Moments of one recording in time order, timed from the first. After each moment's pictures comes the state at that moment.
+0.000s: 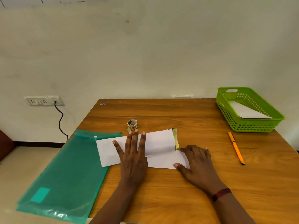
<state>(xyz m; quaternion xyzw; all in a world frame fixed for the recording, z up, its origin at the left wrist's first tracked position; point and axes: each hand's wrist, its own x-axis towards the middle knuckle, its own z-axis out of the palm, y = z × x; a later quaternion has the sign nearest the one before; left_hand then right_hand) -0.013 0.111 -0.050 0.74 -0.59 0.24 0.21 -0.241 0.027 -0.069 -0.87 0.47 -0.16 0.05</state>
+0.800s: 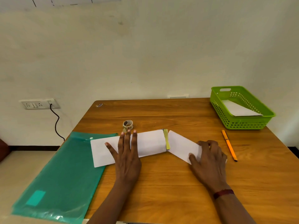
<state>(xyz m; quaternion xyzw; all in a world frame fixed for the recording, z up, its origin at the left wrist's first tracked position) -0.014 0.110 -0.045 0.78 -0.56 0.17 0.20 -0.267 0.028 -0.055 -0.75 0.60 -0.28 0.02</state>
